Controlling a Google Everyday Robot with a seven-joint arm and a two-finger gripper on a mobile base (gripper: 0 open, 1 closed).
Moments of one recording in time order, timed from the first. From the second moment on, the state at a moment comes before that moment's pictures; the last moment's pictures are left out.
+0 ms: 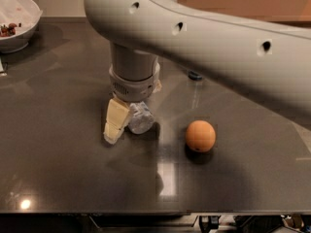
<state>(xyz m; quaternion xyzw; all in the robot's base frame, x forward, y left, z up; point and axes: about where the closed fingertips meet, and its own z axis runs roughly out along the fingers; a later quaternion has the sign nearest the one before) 0.480 0.043 0.861 -0.47 0.88 0.00 0.09</state>
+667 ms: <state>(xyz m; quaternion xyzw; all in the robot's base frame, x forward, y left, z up) 0.496 0.040 0.843 -0.45 0.89 -0.03 0.08</state>
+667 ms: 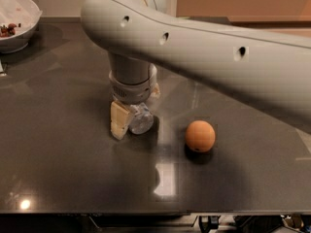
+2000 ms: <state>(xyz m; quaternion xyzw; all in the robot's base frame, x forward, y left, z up) 0.509 -0.012 0.862 -0.52 0.85 -0.05 0.08</state>
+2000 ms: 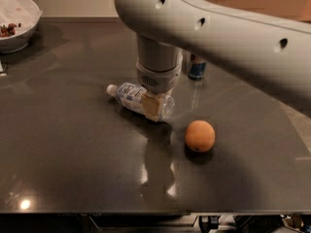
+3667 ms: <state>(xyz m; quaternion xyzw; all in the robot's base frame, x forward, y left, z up) 0.578 -0.139 0.879 -0.58 0.81 -0.02 0.07</state>
